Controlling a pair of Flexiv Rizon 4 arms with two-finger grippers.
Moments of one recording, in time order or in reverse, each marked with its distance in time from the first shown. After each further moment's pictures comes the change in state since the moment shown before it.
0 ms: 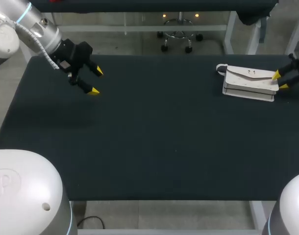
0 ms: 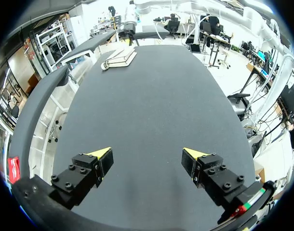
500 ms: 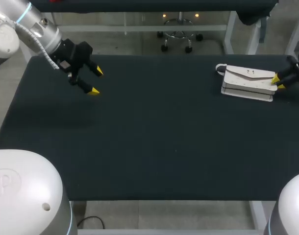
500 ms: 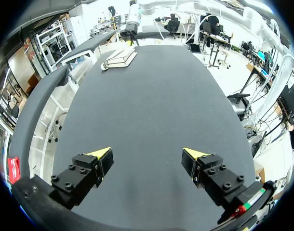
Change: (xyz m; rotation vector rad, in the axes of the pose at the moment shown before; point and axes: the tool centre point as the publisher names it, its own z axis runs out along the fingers) left arm 0.000 0.000 0.000 0.000 0.000 0.000; right arm 0.002 -0.004 0.010 -0.070 0.003 0.032
